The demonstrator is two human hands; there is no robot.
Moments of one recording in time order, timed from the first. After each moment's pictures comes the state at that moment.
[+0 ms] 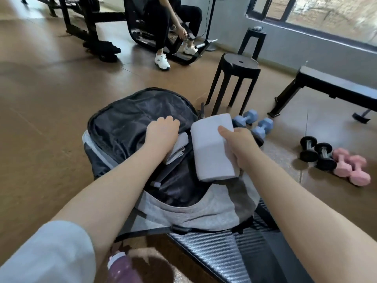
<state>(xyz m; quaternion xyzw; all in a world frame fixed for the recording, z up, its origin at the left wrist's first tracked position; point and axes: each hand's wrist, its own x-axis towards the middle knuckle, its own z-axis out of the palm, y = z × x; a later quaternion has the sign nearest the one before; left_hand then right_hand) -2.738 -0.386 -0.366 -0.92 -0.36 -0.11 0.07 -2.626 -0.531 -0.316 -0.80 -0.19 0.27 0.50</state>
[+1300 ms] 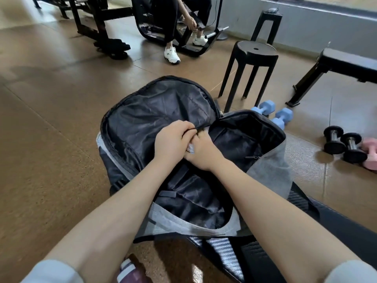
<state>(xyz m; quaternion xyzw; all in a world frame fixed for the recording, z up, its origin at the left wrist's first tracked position) -2.766 -0.400 -0.376 -0.85 -0.31 -0.35 -0.22 -2.665 -0.455 -0.401 -0.76 -0.63 0.07 0.13</state>
